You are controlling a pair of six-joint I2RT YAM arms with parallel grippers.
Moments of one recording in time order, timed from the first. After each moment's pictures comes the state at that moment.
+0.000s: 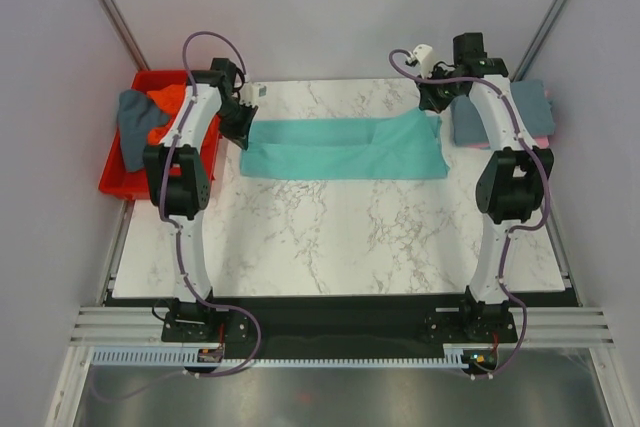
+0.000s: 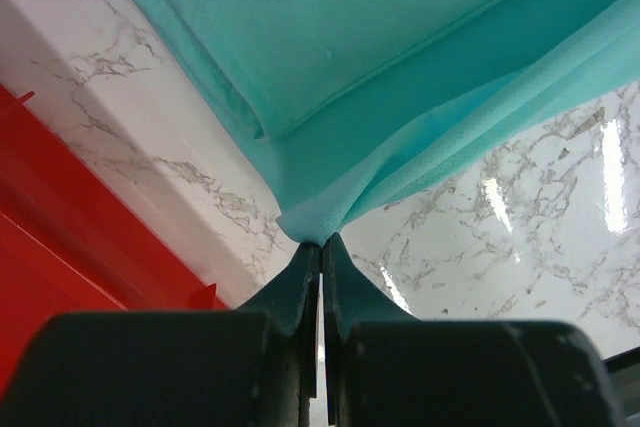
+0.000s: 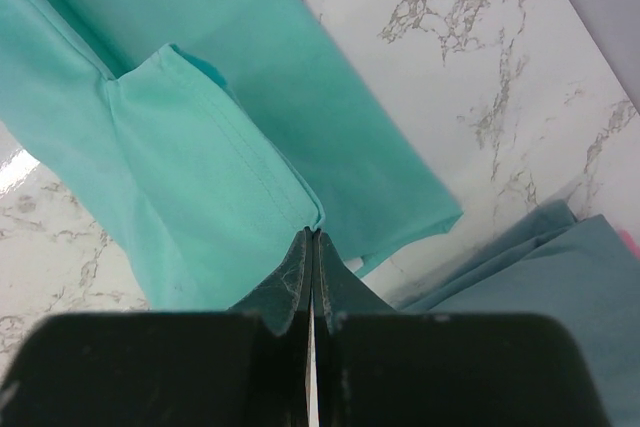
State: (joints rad) left arm -0.09 2.22 2.10 -1.19 0.22 0.33; right arm 0.03 2.14 2.12 -0.93 -0.48 -0.76
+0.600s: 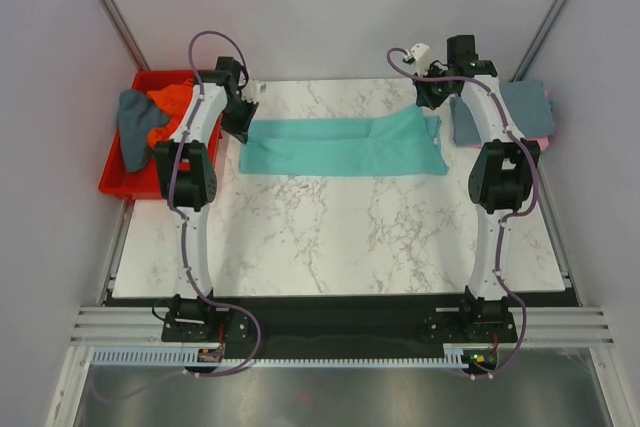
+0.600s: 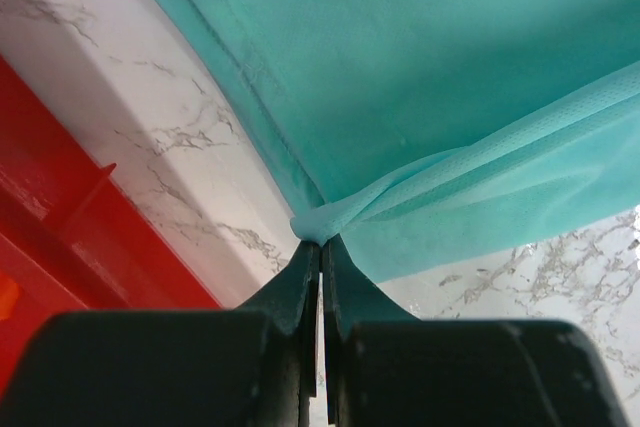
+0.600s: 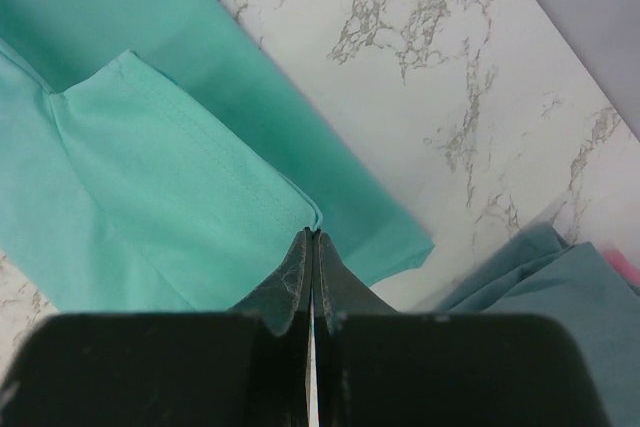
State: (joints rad) left arm -0.08 2.36 2.24 -1.14 0.13 0.31; right arm 0.03 2.28 2.21 -0.84 -0.44 -0.70
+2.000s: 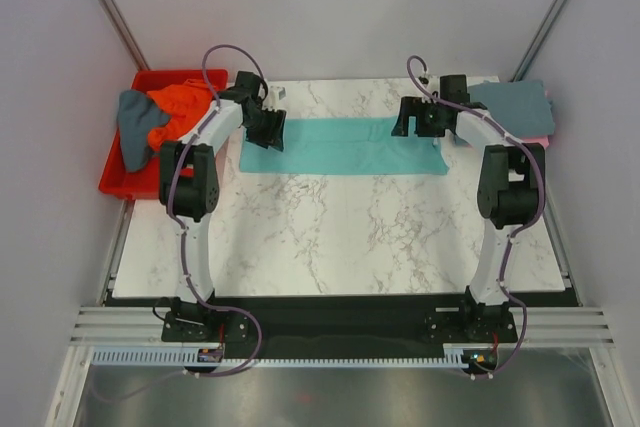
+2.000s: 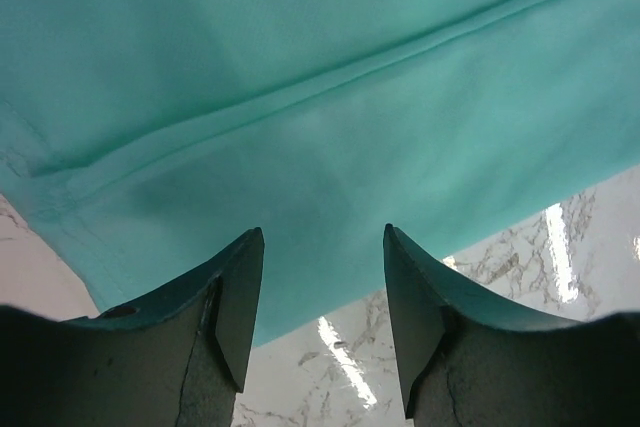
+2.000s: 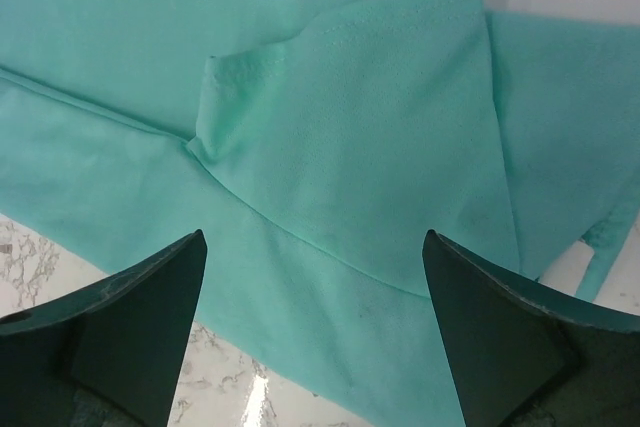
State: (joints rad) left arm -0.18 2.22 1.86 -0.77 0.29 0.12; right arm 0.05 2.07 1.59 -0.37 -0.39 0.08
